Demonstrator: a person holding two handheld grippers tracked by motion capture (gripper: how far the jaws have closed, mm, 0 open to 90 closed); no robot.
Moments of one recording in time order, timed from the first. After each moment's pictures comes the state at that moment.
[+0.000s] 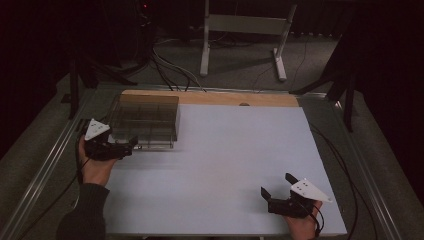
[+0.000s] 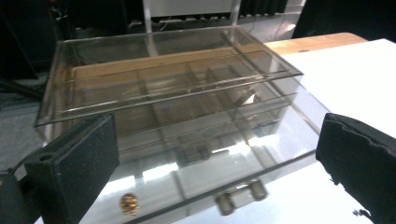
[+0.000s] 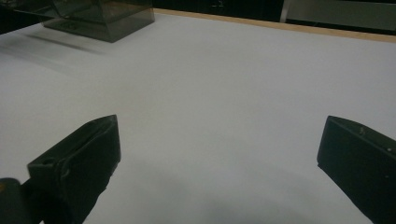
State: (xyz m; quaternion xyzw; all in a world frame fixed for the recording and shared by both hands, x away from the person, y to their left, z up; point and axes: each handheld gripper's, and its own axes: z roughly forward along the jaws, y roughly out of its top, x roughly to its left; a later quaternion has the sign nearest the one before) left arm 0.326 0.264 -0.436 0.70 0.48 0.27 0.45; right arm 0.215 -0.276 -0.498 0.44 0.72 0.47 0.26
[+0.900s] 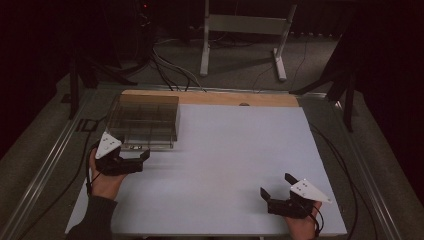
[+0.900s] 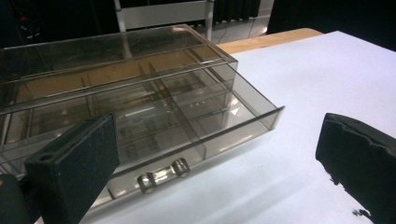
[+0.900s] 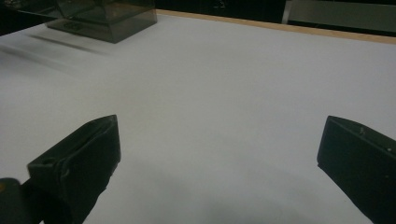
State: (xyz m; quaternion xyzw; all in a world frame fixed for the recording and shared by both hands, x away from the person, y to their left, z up) left arm 0.292 0.234 -0.445 0.72 0.44 0.27 0.47; right arm 0.214 -0.275 -0.498 0.44 0.72 0.48 0.26
